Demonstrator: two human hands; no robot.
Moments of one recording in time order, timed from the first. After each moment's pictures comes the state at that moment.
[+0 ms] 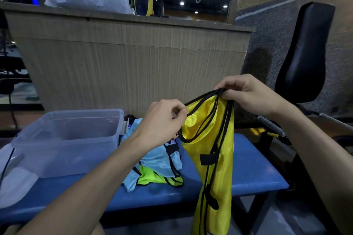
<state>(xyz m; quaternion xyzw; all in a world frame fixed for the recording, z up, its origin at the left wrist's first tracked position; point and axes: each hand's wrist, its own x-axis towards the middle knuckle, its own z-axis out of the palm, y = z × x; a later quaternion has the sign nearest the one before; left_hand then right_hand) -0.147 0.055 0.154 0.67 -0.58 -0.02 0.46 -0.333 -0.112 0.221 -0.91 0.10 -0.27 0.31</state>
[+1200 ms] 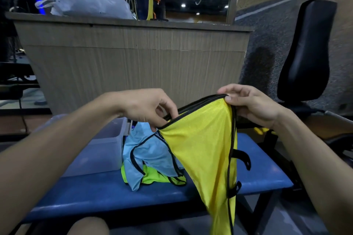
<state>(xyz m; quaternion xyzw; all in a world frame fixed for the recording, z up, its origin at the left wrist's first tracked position) -0.091 0.064 0.214 0.62 -0.73 -0.24 0.17 -0.344 -0.138 0.186 -0.75 0.12 -0.25 0.60</state>
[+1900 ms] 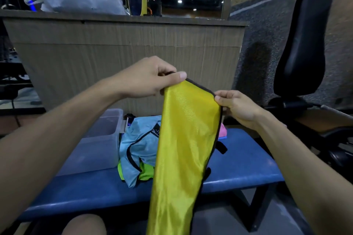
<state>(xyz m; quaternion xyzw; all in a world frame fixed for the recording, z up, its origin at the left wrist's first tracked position) -0.119 0.059 0.248 0.62 -0.73 -0.01 0.28 -0.322 -0.153 0.154 -0.77 0.23 -0.28 0.52</state>
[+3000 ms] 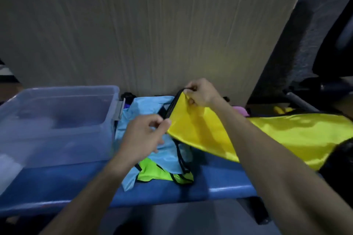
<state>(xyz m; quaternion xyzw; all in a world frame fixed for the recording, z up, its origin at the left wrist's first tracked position) -0.059 0.000 0.030 0.74 -0.43 -0.17 0.49 -0.119 -0.244 0.054 -0.86 0.33 -0.21 0.34</state>
